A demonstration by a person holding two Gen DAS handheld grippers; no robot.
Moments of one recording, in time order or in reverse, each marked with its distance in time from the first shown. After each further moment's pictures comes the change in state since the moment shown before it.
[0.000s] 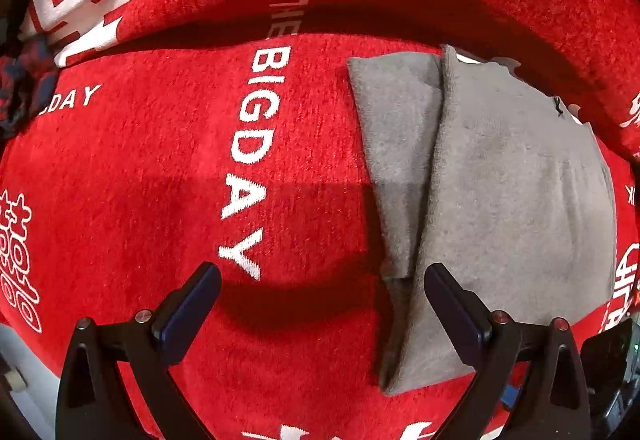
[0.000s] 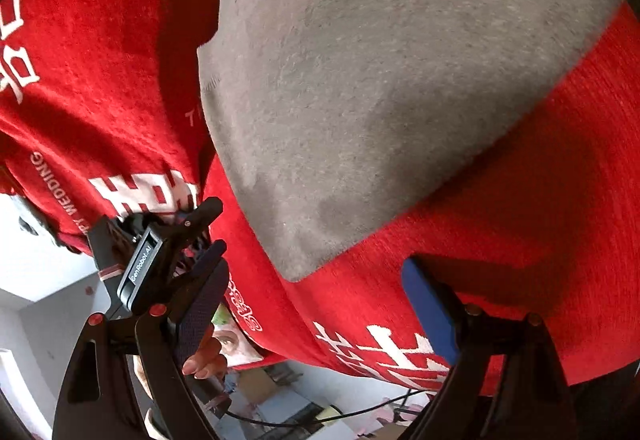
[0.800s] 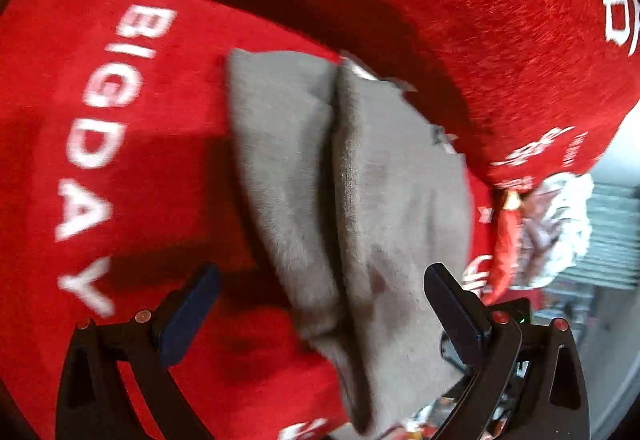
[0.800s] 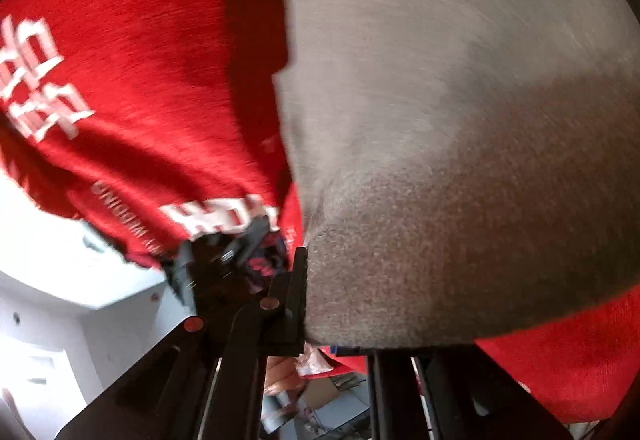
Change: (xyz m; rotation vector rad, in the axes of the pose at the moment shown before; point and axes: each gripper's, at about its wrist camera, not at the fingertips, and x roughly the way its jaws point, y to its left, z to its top) left arm 0.033 -0.003 0.037 -0.143 0.142 -0.696; right arm 0.002 0.047 0.033 -0.006 -0.001 0.281
